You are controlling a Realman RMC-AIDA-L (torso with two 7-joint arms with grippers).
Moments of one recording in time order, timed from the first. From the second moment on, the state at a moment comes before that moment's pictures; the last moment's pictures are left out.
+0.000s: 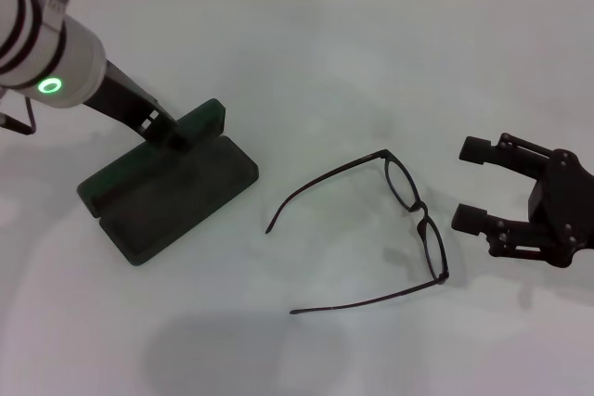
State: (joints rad) left arm -0.48 -2.09 1.40 1.68 2.75 1.61 -2.64; right arm 0.53 1.88 -1.91 -0.18 -0.58 -1.72 0.90
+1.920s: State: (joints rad) left arm -0.57 -2.09 1.55 1.54 2.62 1.31 -2.20; right arm 0.57 1.95 -1.87 -0.27 -0.89 -1.90 1.01
